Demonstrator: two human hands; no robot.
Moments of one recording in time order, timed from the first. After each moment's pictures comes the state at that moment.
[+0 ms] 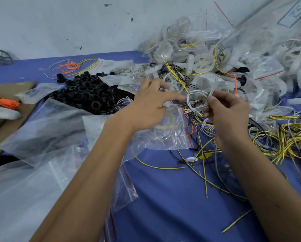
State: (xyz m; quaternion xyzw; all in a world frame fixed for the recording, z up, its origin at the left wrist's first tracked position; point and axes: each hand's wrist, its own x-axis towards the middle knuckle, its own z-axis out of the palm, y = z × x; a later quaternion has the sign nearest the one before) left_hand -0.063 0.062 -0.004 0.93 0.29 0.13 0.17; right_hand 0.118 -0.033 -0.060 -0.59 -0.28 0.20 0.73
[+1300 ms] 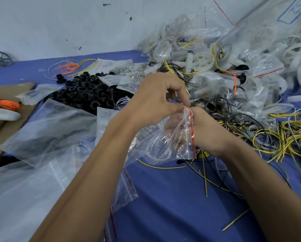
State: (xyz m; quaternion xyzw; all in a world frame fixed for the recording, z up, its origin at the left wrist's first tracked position) left_hand -0.057 0.047 0.014 0.90 0.19 0.27 0.30; right_hand 0.079 -0.051 -0.041 -0.49 -0.59 0.43 0.47
